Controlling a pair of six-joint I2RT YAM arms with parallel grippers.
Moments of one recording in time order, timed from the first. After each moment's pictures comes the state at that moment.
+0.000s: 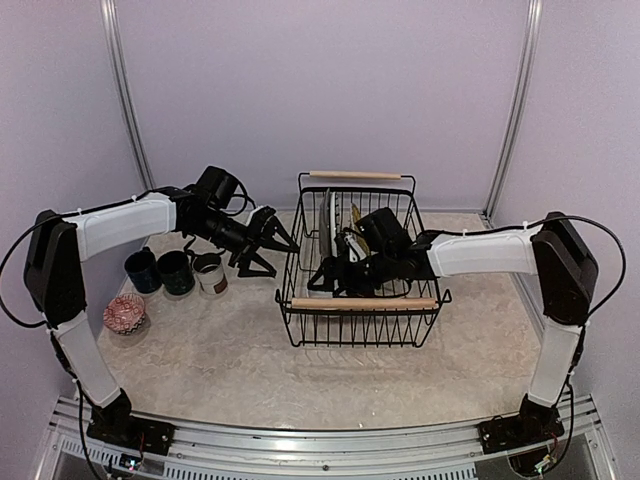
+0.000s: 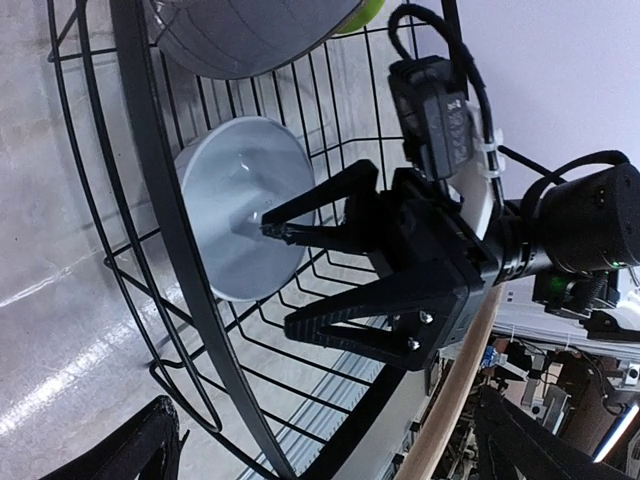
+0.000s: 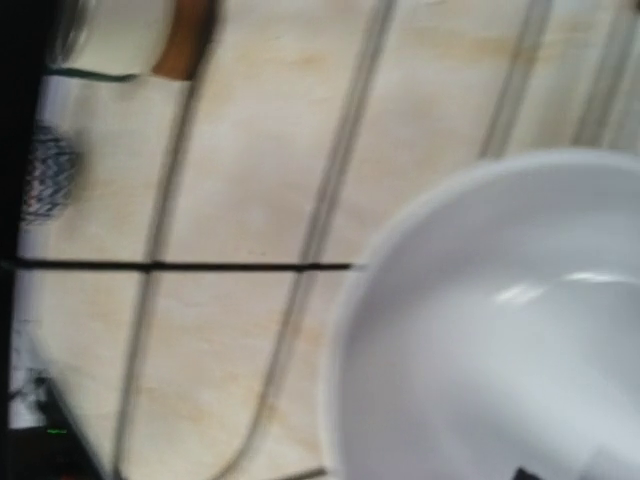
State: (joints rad) left arm -0.49 1.77 1.42 -0.58 0.85 -0.58; right arm 0.79 1.89 1.27 -0.07 -0.43 0.81
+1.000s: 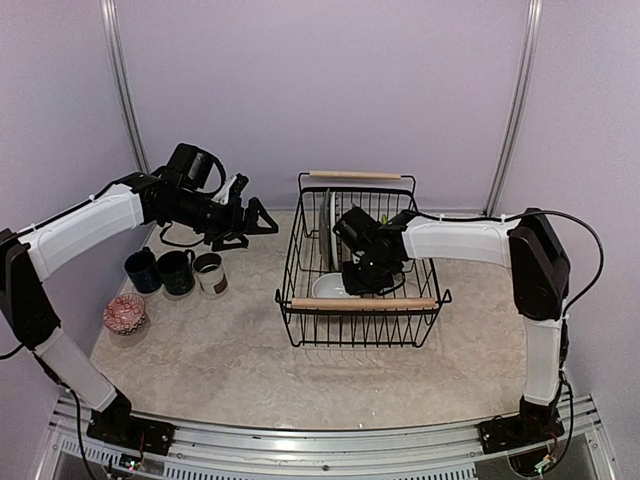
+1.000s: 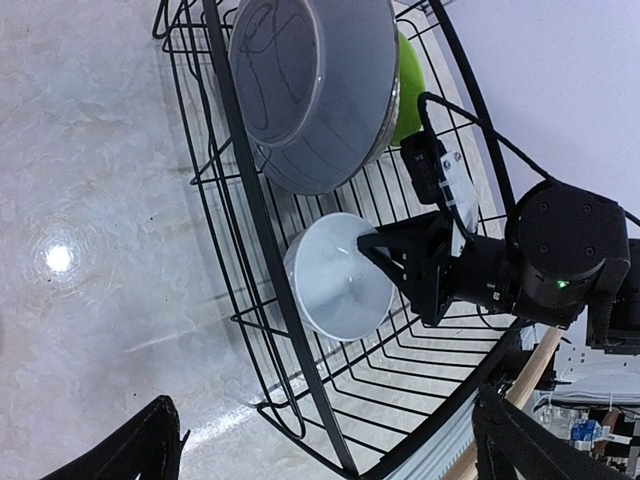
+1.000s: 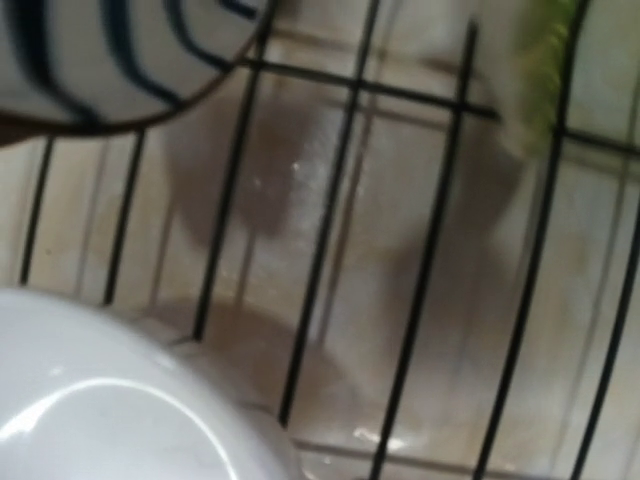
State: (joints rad) left arm -0.49 1.57 1.43 -0.64 0.46 -0.48; right arm 0.82 2.04 1.60 -0.70 0.19 0.60
